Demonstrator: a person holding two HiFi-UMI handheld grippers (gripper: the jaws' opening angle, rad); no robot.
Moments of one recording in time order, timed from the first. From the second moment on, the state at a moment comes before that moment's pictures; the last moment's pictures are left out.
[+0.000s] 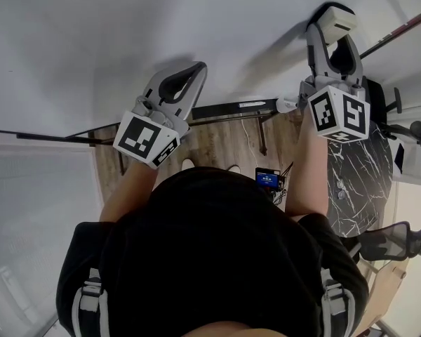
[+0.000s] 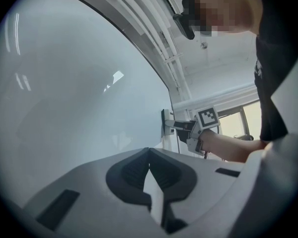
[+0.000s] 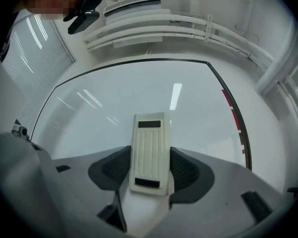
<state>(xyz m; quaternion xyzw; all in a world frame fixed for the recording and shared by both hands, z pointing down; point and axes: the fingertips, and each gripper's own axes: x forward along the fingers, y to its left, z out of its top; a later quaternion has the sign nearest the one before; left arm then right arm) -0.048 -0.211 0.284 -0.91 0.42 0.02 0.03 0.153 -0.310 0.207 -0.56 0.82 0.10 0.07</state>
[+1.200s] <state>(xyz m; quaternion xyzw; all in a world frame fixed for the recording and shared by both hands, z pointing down) -0.036 -0.186 0.324 -0.93 0.37 0.00 0.01 0.082 -0.214 0.312 -0.40 0.91 0.05 0.03</state>
